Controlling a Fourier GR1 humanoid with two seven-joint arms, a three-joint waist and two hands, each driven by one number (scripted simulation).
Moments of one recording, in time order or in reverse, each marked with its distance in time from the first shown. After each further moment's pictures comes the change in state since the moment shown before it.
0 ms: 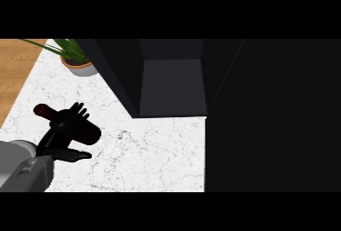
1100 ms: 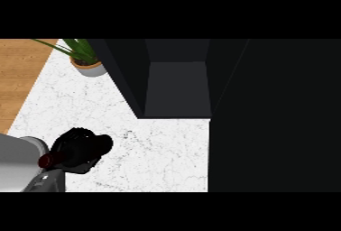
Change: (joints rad) left arm 0.122 -0.097 0.020 -0.104 0.049 0.130 -0.162; right arm 0.016 0.004 -0.016 0.010 0.019 0.001 -0.014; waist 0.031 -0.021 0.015
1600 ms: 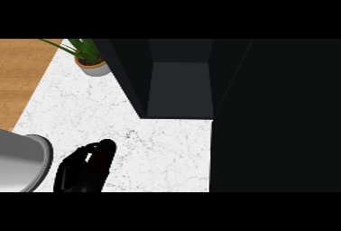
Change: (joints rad) left arm 0.246 -0.147 -0.008 -0.270 0.080 0.082 -0.074; right arm 0.024 0.004 -0.009 0.007 0.005 0.008 -0.015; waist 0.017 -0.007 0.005
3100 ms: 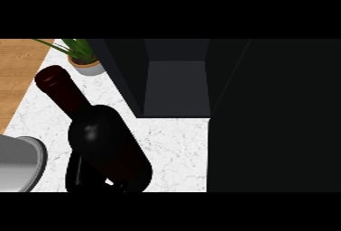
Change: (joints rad) left arm 0.245 -0.118 -0.540 -1.176 0.218 0.502 0.715; right arm -0.035 -0.005 -0.024 0.037 -0.041 0.014 0.008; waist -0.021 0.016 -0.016
